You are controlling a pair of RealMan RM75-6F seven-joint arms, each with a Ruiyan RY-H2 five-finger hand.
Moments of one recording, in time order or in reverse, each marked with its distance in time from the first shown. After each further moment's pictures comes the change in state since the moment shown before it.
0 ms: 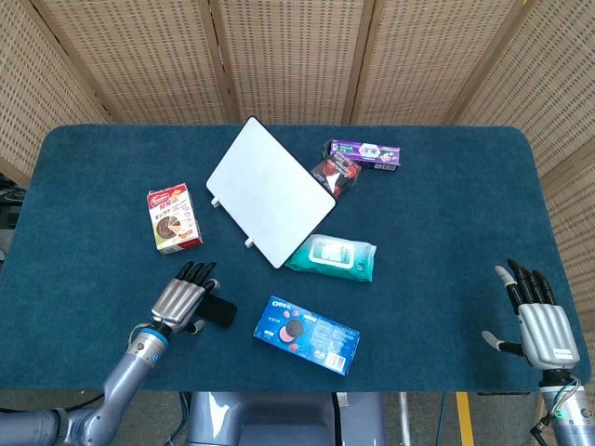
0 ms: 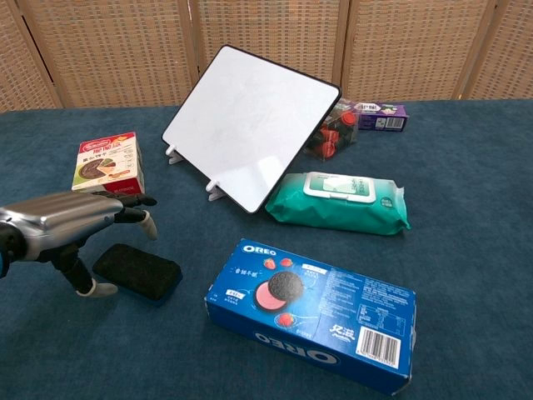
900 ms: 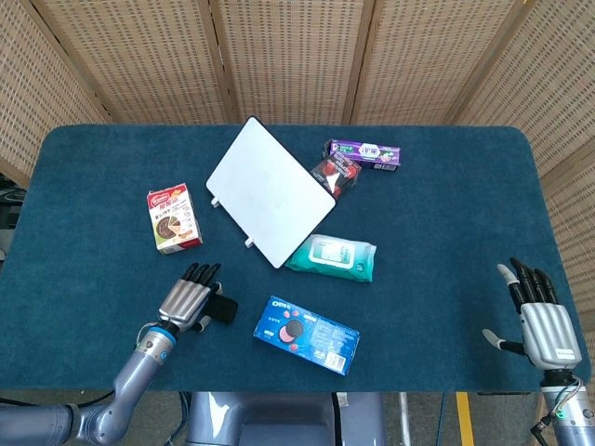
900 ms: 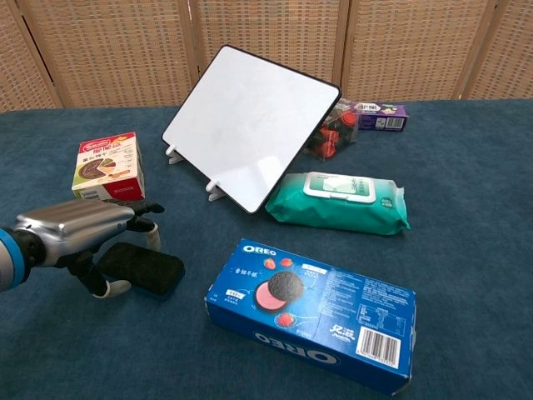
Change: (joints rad) left arm -0.040 -0.052 0.016 0.042 -0.060 0.014 0.000; right arm -0.004 -0.002 0.007 0.004 -0.007 0.017 0.017
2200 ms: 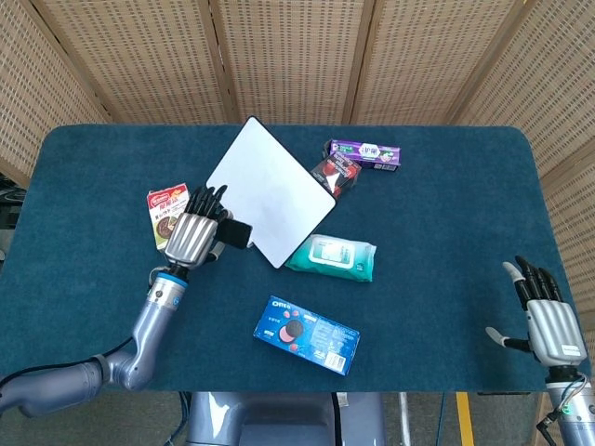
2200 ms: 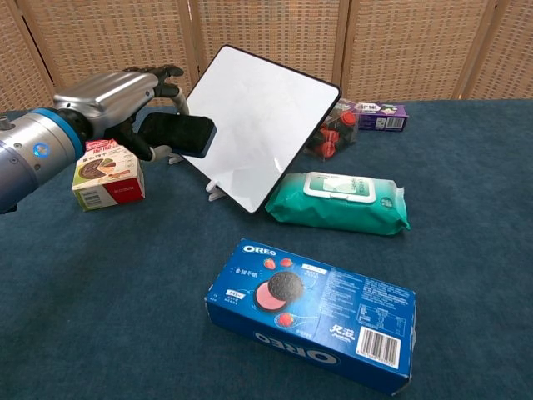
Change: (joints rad) left arm -0.126 -0.118 -0.222 0.329 0.230 0.101 -0.186; right arm 0.009 0.016 0.010 0.017 0.029 -0.036 0.080
